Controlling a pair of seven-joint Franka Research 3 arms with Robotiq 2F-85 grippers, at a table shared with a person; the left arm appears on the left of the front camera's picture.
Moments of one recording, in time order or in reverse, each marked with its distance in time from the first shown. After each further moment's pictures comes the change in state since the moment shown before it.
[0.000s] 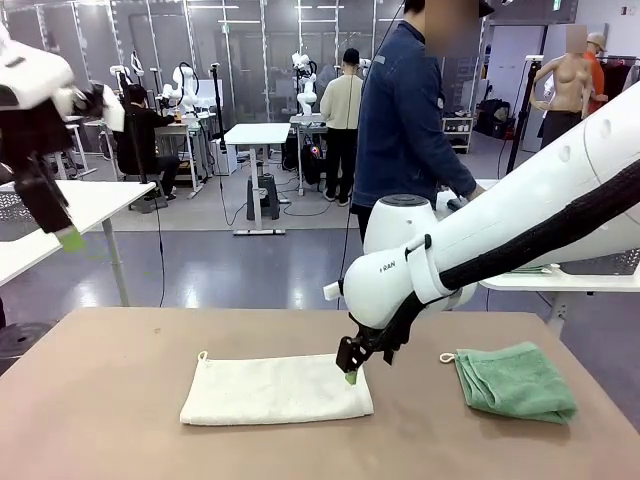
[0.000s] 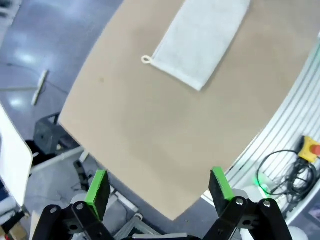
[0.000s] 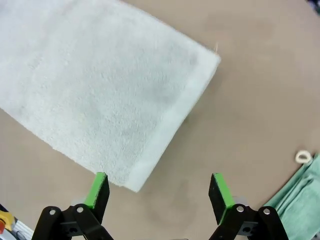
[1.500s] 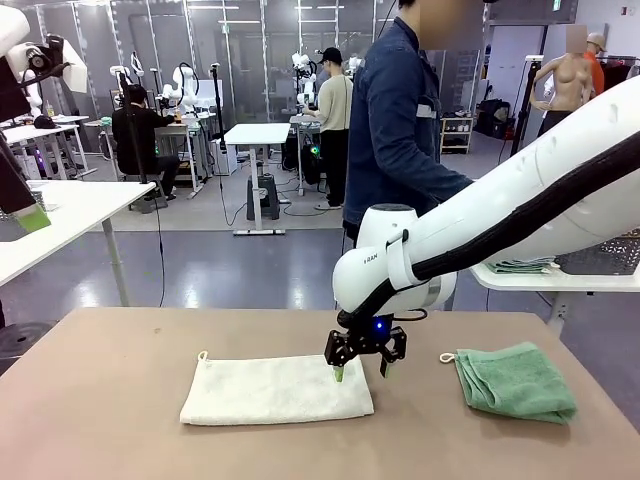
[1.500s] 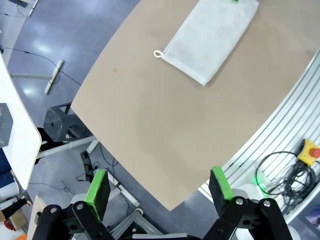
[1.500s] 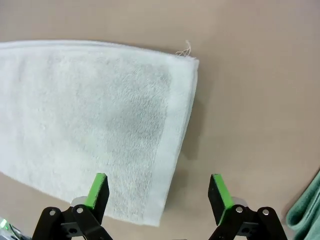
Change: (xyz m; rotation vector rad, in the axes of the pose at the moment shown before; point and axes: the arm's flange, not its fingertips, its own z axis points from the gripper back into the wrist) left arm -0.014 -0.021 0.041 0.068 -0.004 0.046; right arm 0.034 -0.013 -0.032 0.062 0.065 -0.377
